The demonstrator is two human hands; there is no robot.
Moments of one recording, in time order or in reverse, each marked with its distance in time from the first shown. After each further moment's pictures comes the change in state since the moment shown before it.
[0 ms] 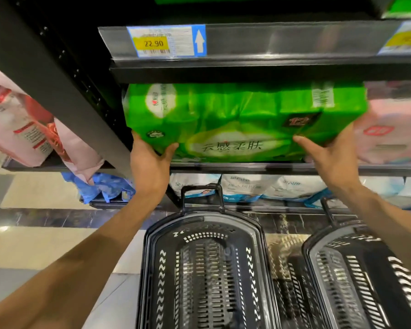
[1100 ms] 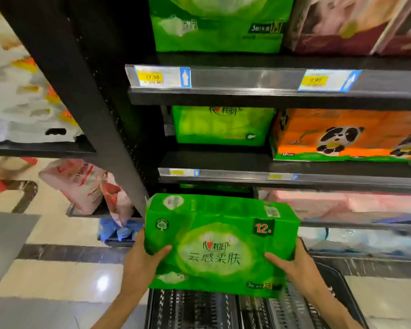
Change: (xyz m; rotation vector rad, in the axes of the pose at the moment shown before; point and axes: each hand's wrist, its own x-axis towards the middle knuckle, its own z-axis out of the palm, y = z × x) left_hand -0.125 0.137 -0.194 -0.039 -0.327 -0.291; right_hand -0.148 -0.158 -0.148 -0.053 -0.289 0.483
